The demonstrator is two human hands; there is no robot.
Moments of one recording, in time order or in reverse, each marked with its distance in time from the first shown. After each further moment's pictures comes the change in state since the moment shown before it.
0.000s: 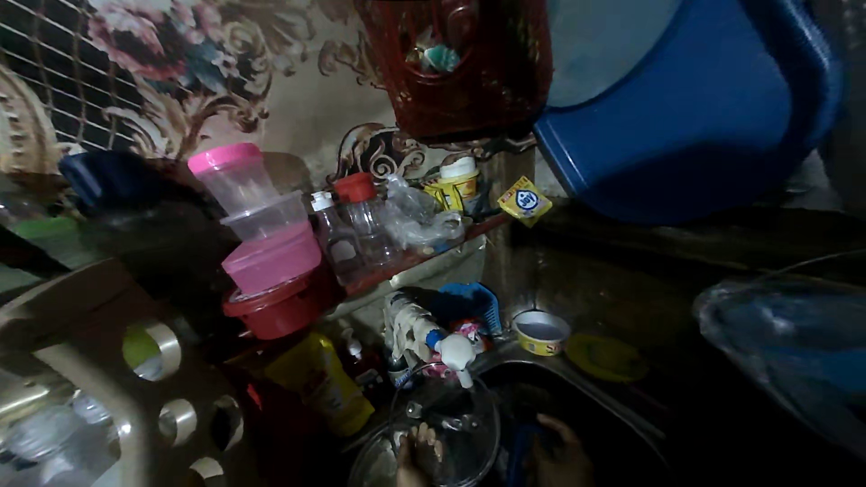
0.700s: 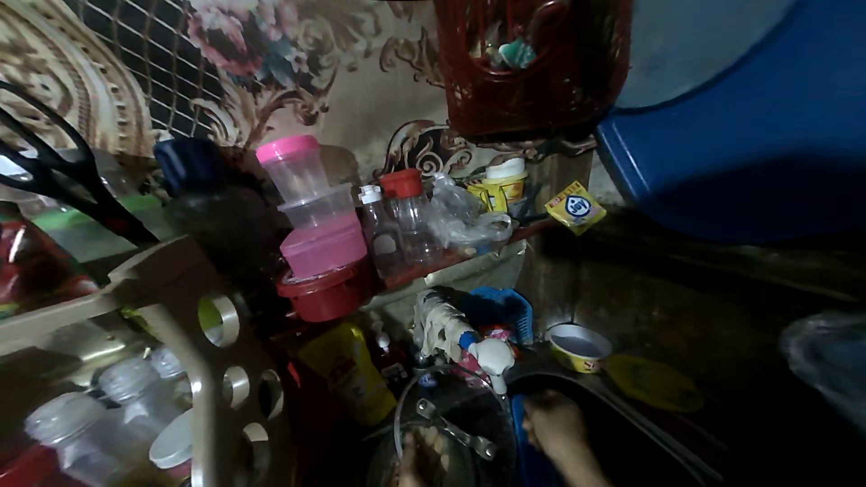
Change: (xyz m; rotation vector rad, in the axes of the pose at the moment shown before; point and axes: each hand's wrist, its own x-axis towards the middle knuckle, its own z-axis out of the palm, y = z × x) left_hand -0.021 0.043 -0.007 0.312 0.083 0.056; right_hand 0.057 -0.044 0.039 -0.130 -0.194 0.082
